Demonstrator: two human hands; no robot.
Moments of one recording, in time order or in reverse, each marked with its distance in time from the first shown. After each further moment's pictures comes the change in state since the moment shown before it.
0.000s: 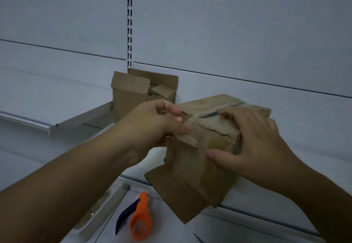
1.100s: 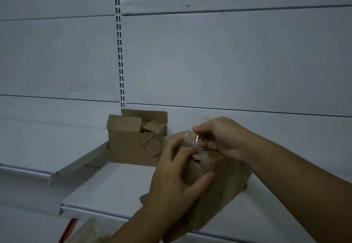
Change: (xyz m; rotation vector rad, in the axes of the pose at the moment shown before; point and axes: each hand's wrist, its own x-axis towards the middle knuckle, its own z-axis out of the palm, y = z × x) left_hand 0.006 -0.049 0.057 0.642 0.238 0.816; right_hand 0.078 0.004 -0.017 1.273 -0.088 0.571
